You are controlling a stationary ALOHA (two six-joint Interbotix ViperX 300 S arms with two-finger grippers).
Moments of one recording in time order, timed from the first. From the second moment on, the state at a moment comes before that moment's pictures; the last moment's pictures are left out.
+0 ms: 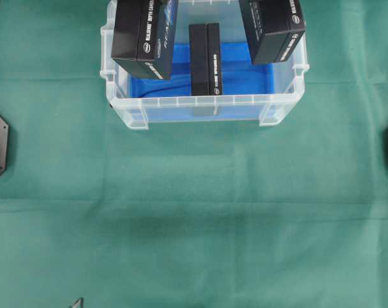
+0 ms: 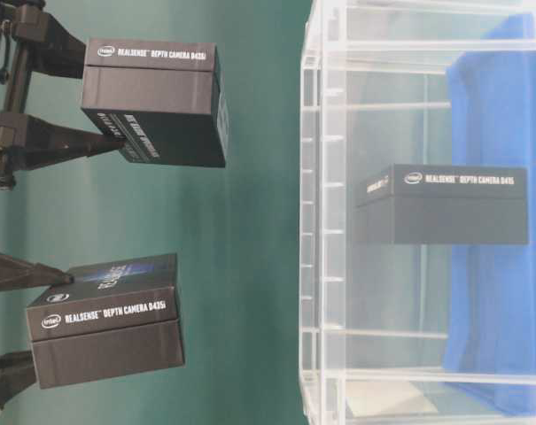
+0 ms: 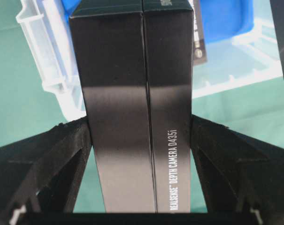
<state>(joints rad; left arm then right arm) 0.28 0.13 -0.62 0.09 1.79 -1.12 -0.26 0.01 -0.35 -0.28 1.60 1.22</state>
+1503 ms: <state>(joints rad) -0.19 0.13 -0.58 0.09 1.79 -1.59 0.23 0.01 -0.35 -0.28 1.72 1.65</state>
